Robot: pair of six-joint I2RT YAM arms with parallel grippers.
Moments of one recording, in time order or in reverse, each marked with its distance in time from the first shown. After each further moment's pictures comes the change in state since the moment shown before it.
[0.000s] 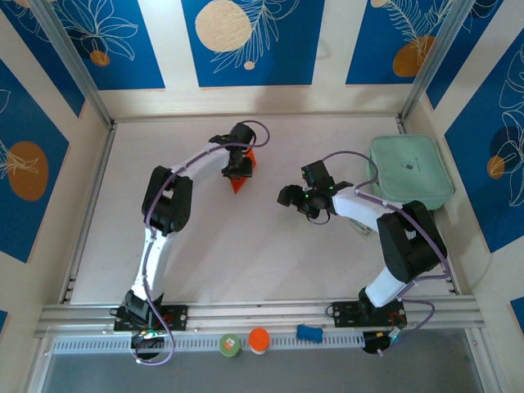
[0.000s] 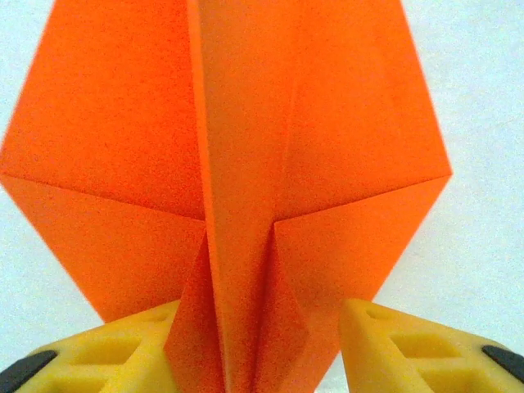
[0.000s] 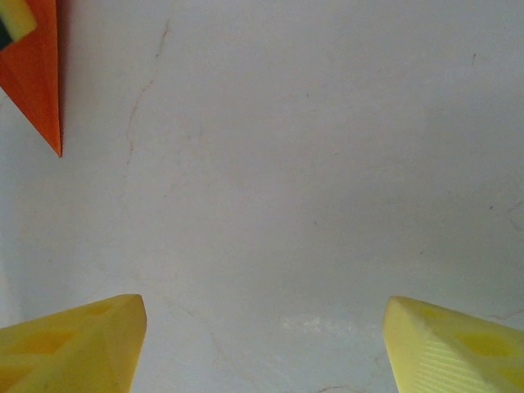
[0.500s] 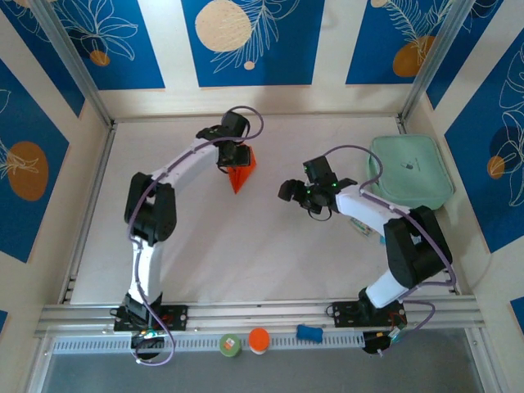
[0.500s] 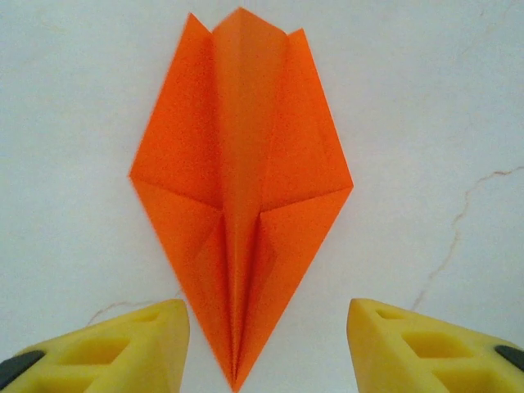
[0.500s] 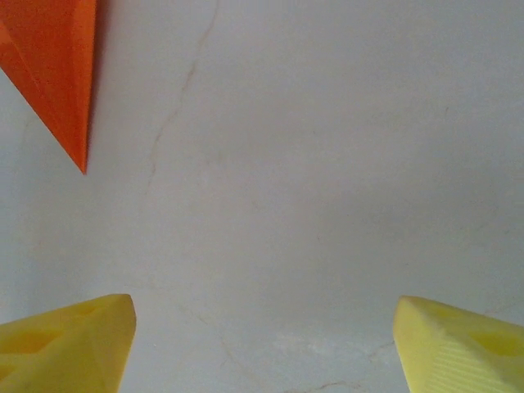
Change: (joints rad) left arm -0.001 -0.225 -0.096 0.021 -0.016 -0.033; right arm -0.011 -0.063 0.040 -0.053 0.059 -0.042
